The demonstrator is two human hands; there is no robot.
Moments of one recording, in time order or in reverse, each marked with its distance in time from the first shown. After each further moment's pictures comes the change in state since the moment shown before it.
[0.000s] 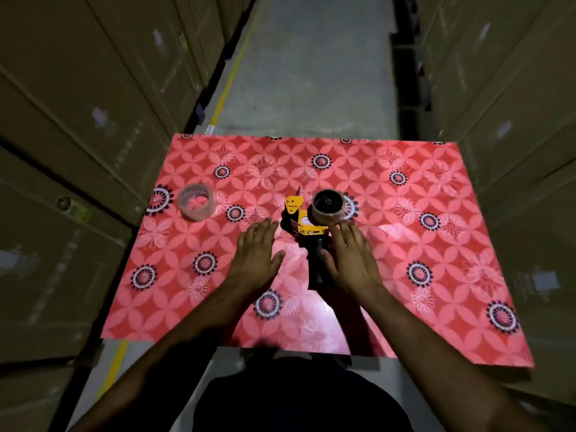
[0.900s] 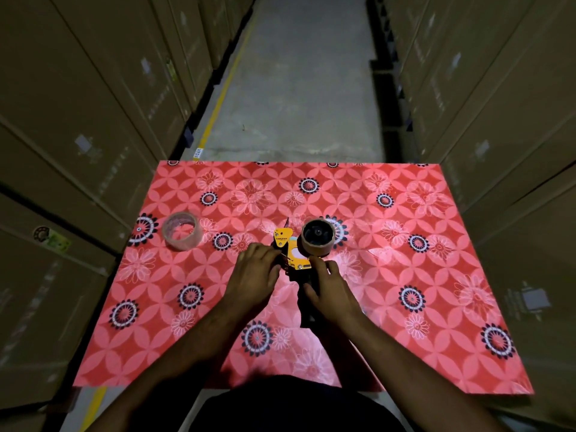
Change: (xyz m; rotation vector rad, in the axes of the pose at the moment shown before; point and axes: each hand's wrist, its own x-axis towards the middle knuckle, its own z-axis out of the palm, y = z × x) left_hand 0.036 0.003 0.012 -0.052 0.155 0.125; right_hand 0.004 -0.015 0.013 0.415 -0.160 0.146
